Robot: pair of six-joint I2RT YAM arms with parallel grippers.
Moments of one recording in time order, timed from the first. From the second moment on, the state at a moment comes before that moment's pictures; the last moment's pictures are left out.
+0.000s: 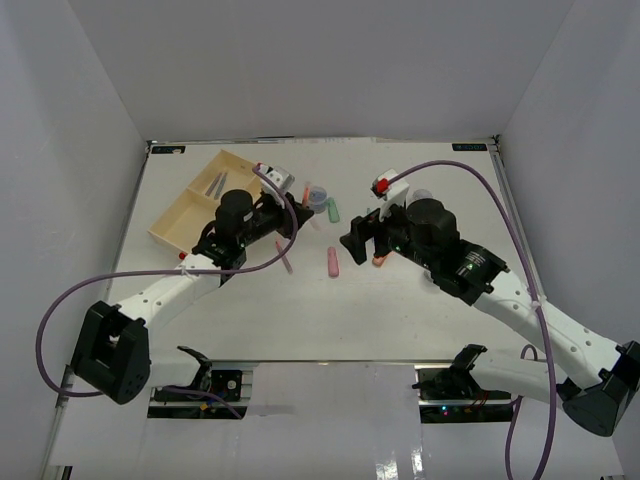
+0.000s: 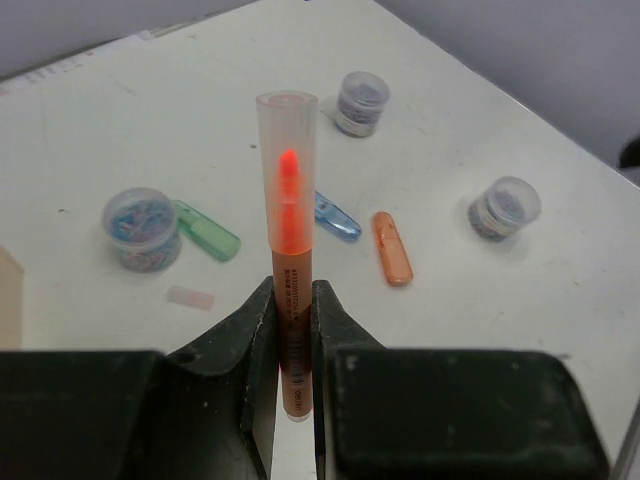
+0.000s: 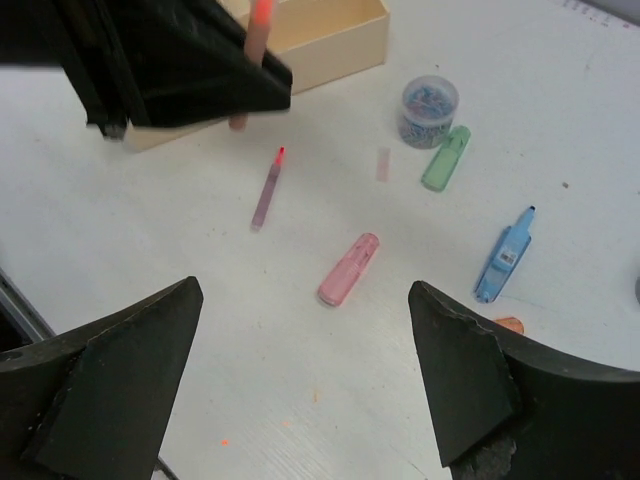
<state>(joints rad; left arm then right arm) -0.52 1.27 0.80 0.35 0.35 -0.14 0.83 1.04 1.05 -0.32 0.03 0.12</state>
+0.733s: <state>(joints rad) -0.10 1.83 1.48 -0.20 0.17 0.12 0.82 1.01 0.82 -0.34 -0.01 0.09</state>
